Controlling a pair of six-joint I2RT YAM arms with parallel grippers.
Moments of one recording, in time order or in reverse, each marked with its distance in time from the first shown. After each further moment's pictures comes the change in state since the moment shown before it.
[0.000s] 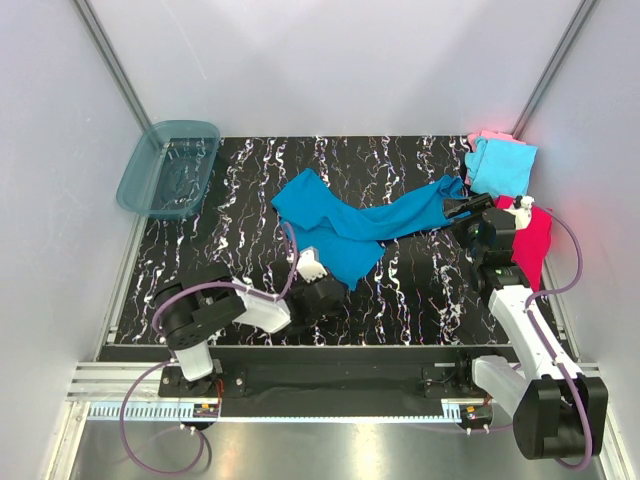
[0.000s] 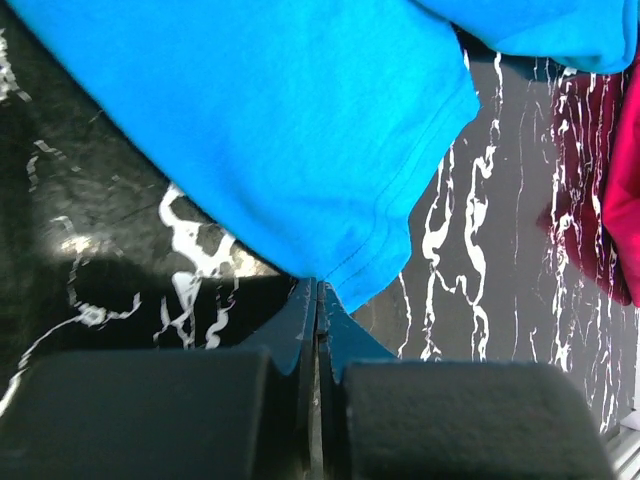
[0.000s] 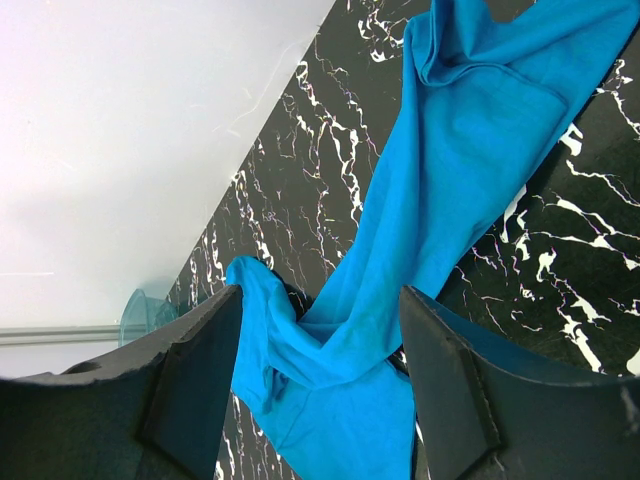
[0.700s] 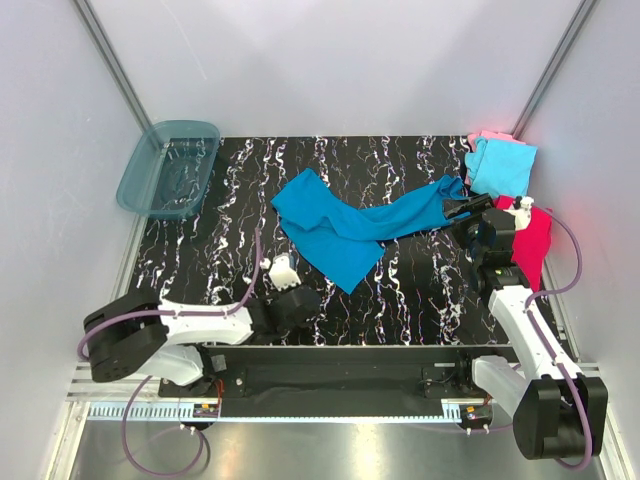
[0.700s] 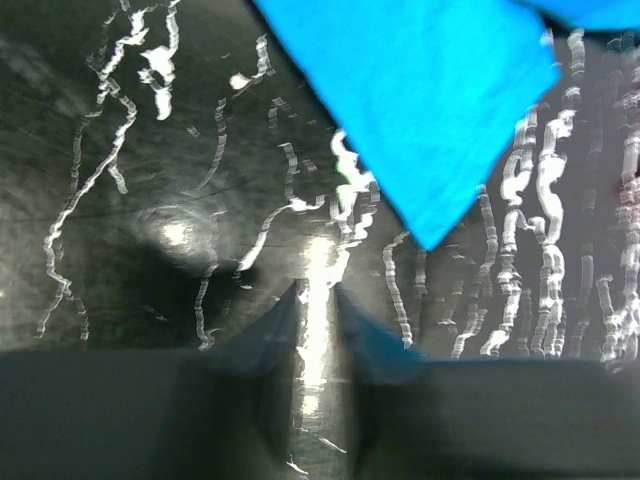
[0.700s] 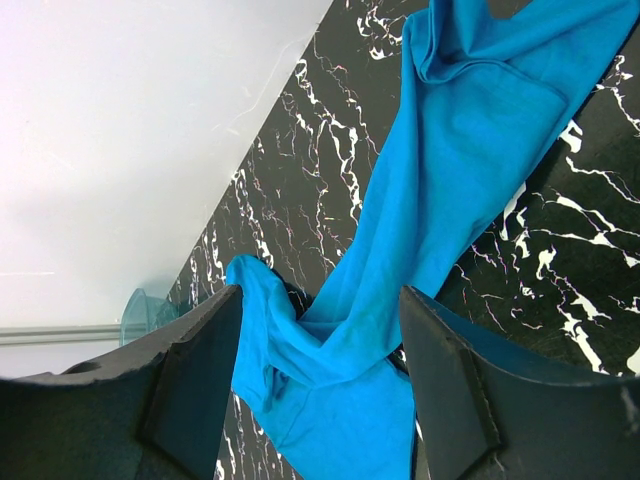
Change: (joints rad) left arm -0.030 -0.428 -0.136 -0.438 -0.050 0.022; right arm 0.000 0.000 -0.003 0.000 -0.003 0.005
